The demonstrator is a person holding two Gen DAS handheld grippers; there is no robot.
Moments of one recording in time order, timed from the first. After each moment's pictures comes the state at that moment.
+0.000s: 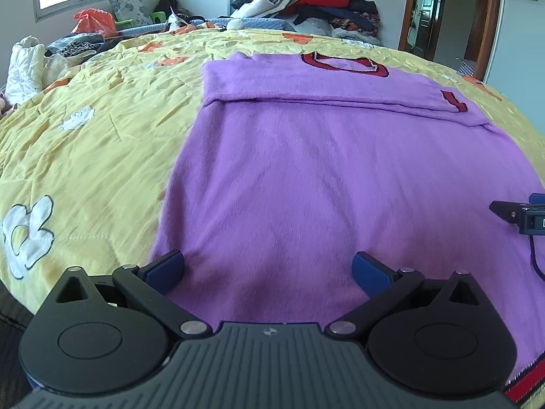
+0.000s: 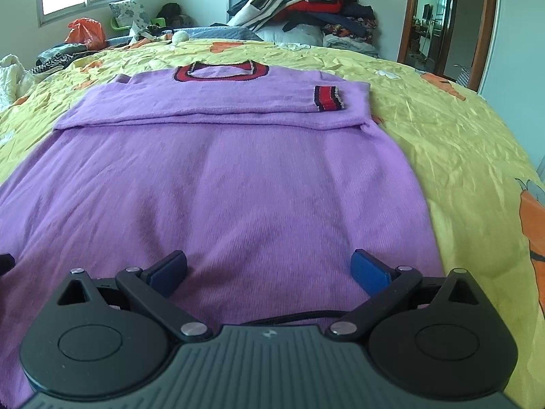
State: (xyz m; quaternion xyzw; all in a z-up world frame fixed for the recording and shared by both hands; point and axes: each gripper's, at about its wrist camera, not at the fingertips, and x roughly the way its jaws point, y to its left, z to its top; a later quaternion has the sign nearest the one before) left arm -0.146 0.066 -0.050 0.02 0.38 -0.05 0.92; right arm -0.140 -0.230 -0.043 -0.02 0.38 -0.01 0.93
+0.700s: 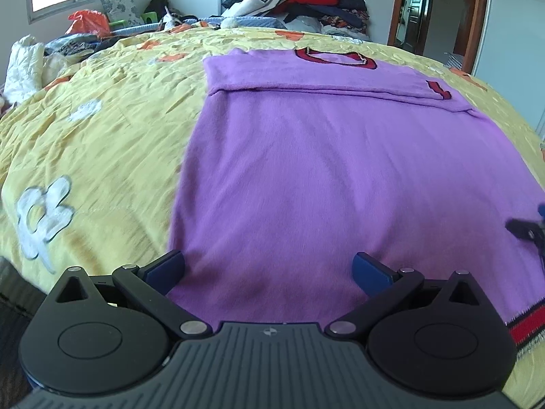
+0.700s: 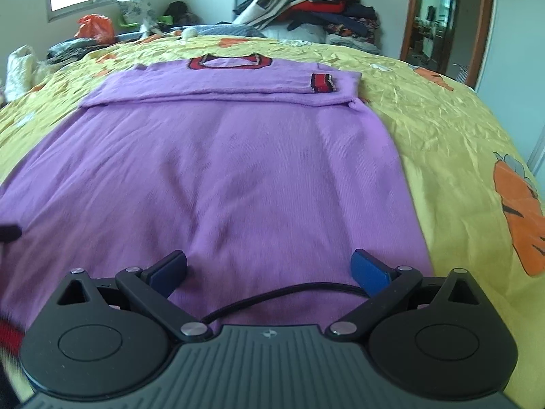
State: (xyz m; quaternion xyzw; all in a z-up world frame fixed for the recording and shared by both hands) left arm -0.181 0.087 -0.048 0.02 0.39 -0.07 0.92; right arm -0.212 -0.235 -0.042 -0.03 0.38 0.00 0.93
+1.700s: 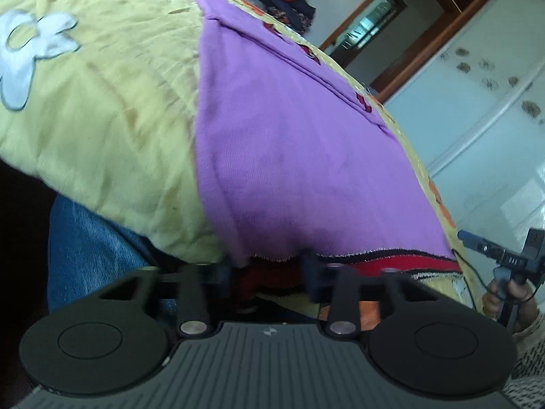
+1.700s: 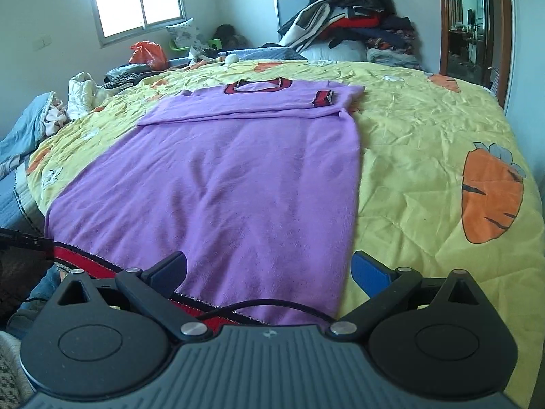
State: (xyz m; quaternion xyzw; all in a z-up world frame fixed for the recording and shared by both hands) left arm -0.225 0.192 -0.101 -0.21 0.42 -0.26 0.85; right arm -0.286 -0.320 -0.005 0.02 0.35 0.11 0.93
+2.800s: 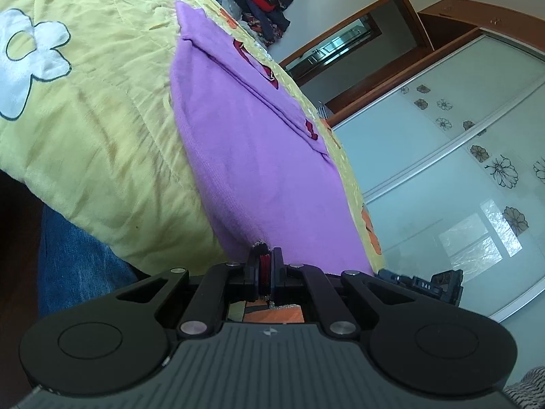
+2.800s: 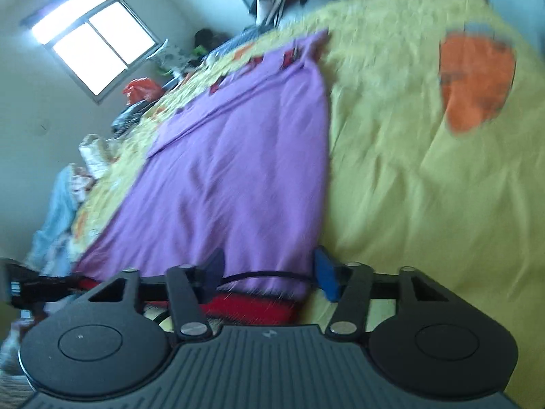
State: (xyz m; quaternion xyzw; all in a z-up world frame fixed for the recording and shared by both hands) left arm -0.229 0.222 -0.063 -0.31 0.40 -0.33 0.80; right arm -0.292 -0.387 -0.030 0.25 0.40 0.16 0.87
